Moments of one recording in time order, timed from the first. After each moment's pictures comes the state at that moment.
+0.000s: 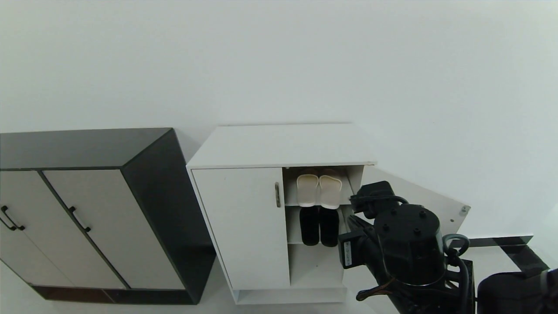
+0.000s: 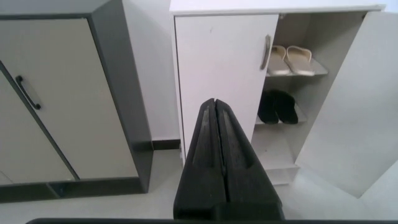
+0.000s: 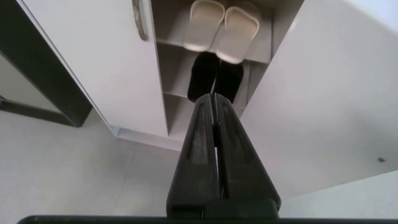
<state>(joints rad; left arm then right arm) 0.00 0.00 0.00 0.00 -0.01 0.01 0.97 1.80 -0.70 -0.77 -0.73 0.18</state>
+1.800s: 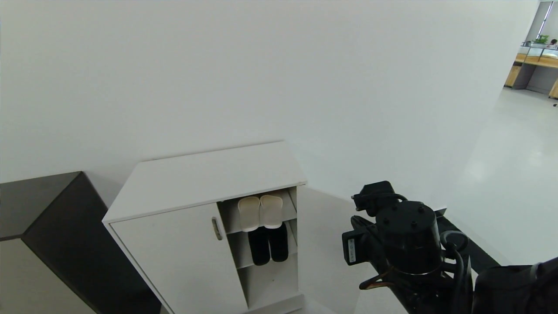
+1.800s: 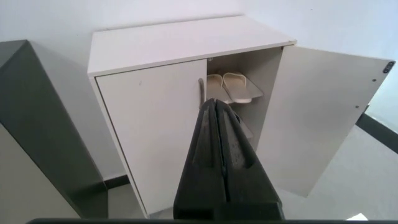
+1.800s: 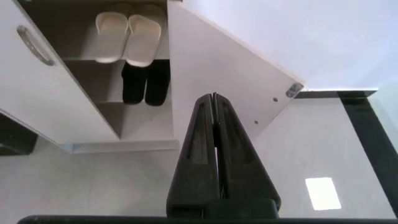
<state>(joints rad) 0.00 0.00 0.00 0.00 -0.01 0.01 0.90 1.81 -0.70 -0.77 -0.69 0.18</state>
